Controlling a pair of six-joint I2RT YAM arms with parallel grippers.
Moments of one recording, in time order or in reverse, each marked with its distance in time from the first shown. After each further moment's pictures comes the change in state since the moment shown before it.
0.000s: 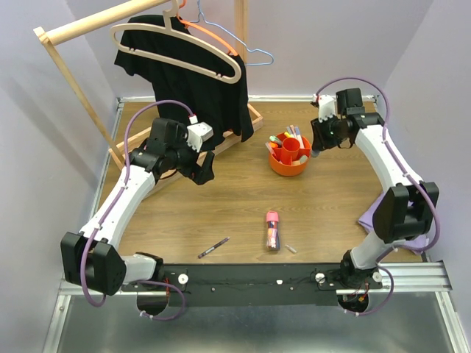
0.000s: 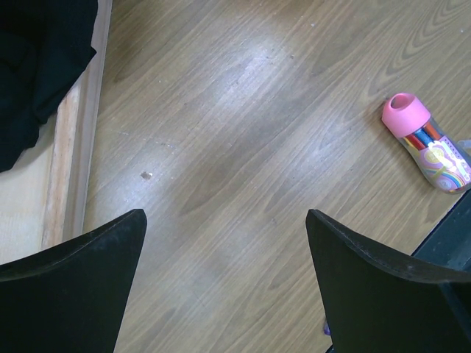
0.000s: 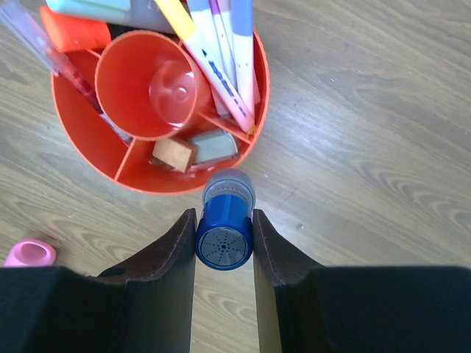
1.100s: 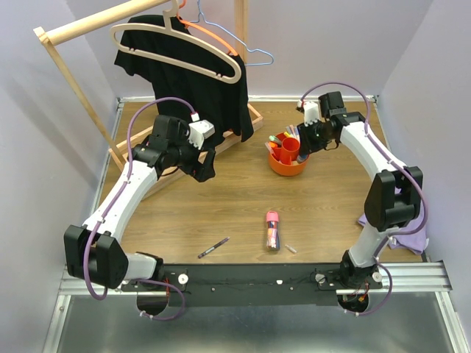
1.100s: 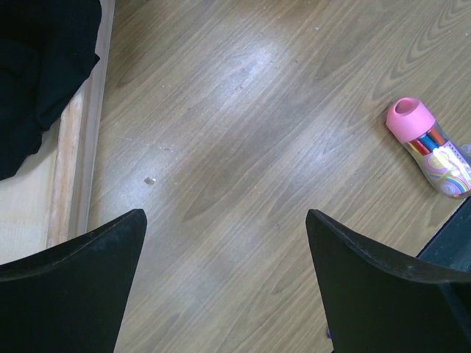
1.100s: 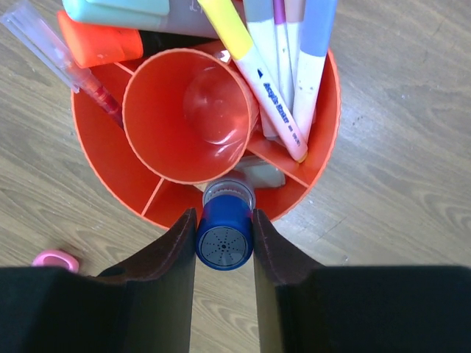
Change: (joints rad) left arm 0.000 0.046 0.032 0.000 0.000 0.004; right arm 0.071 0.138 0.033 0.022 -0.039 0.050
